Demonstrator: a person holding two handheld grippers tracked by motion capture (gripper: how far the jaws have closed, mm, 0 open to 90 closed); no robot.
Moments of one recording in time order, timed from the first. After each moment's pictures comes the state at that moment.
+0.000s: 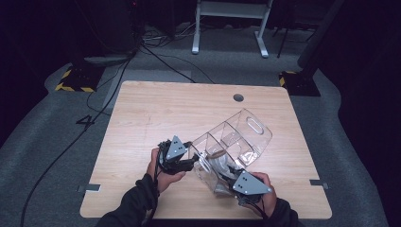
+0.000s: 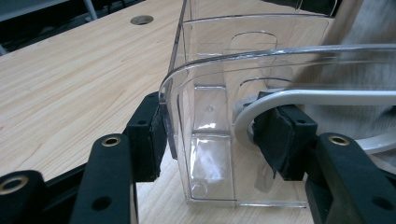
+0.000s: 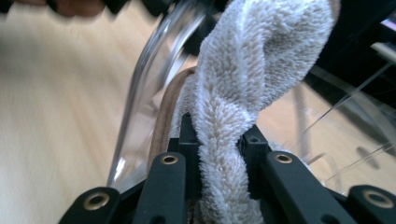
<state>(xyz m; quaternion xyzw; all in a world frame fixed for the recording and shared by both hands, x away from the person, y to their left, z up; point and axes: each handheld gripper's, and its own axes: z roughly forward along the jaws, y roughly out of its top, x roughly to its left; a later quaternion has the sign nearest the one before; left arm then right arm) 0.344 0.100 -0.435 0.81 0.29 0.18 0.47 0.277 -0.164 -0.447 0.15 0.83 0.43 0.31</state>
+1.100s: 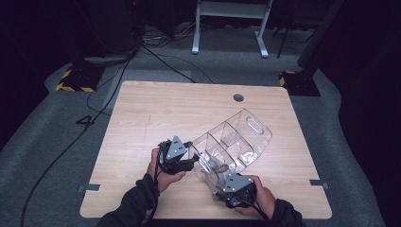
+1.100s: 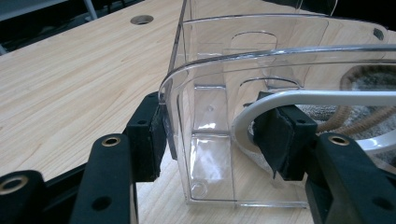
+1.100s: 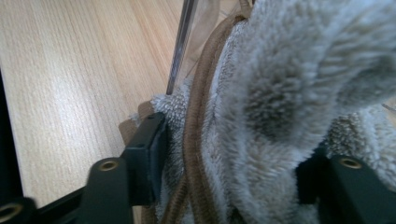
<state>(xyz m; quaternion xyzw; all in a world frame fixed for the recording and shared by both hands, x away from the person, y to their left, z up) 0.344 0.099 -0.435 0.81 0.29 0.18 0.48 0.290 -0.156 -0.480 0.14 0.92 0.31 0.17</state>
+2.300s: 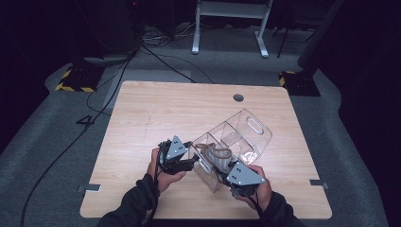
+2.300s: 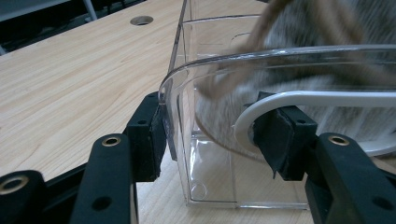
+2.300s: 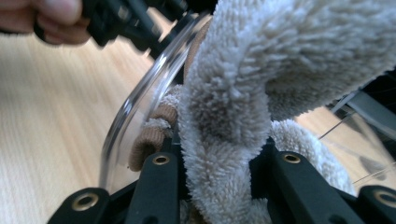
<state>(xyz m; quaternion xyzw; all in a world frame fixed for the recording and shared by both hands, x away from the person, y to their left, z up) 0.345 0.100 -0.436 0.81 0.29 0.18 0.48 0.291 -0.146 -0.430 0.16 0.83 0.44 0.31</state>
